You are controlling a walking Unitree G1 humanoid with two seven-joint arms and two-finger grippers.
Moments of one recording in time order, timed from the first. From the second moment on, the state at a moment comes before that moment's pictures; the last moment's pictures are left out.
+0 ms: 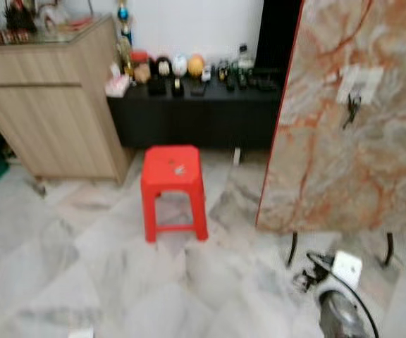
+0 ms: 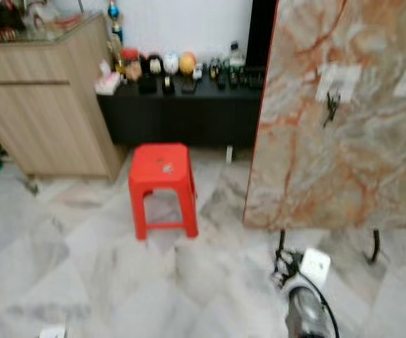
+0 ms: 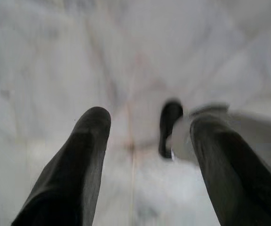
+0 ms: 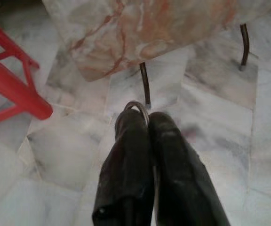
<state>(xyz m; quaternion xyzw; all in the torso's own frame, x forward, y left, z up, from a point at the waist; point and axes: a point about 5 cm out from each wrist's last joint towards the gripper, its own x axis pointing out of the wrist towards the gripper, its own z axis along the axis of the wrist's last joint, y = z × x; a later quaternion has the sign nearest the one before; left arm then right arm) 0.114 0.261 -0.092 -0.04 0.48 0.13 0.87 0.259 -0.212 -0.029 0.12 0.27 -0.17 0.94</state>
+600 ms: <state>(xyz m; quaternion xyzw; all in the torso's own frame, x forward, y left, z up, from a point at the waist) 0.149 0.232 -0.089 -0.05 0.46 0.11 0.88 0.290 -0.267 0.059 0.08 0.02 -0.44 0.89</state>
